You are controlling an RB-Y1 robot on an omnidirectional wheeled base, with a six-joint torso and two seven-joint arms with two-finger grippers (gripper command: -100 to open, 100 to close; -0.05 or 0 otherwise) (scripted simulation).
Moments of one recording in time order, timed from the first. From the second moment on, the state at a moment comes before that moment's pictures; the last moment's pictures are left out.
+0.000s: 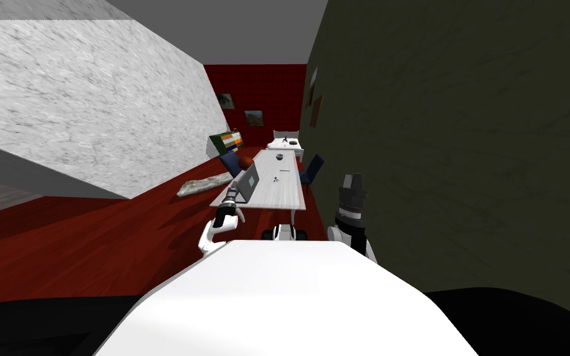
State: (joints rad) left arm 0.26 0.08 0.25 -1.85 -0.10 -0.02 -0.34; right arm 0.55 0.03 -0.02 -2.30 0.06 -0.64 0.13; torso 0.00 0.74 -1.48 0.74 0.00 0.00
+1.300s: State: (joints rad) left arm 0.24 -0.02 0.25 -1.94 0.01 0.17 -0.25; right arm 0.55 0.03 -0.02 -2.30 0.06 -0.64 0.13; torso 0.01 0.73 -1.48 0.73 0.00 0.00
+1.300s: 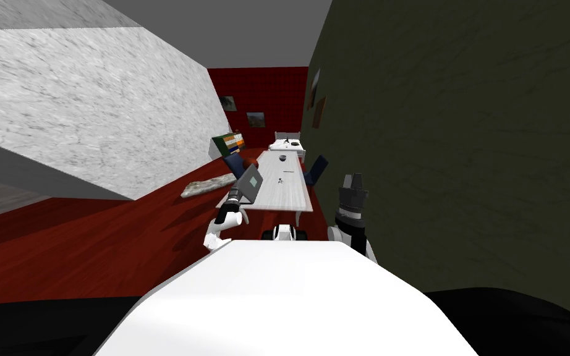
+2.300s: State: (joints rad) left arm 0.17 -0.03 0.23 -1.84 0.16 0.28 -0.07; right arm 0.55 0.03 -0.02 -2.30 0.06 -0.64 0.13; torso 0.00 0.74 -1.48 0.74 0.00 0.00
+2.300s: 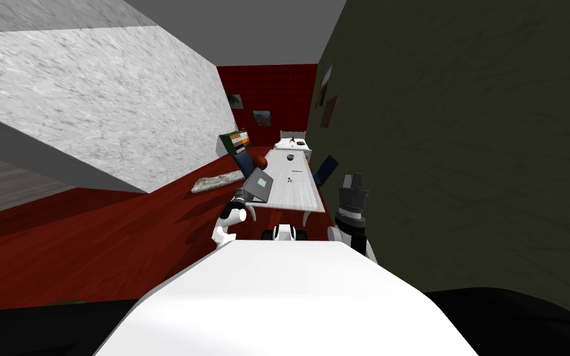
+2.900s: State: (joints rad) left arm 0.13 -0.03 0.22 -1.74 0.24 0.28 0.01; right arm 0.55 0.03 -0.02 -2.30 0.06 -0.64 0.13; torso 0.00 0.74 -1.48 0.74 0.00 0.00
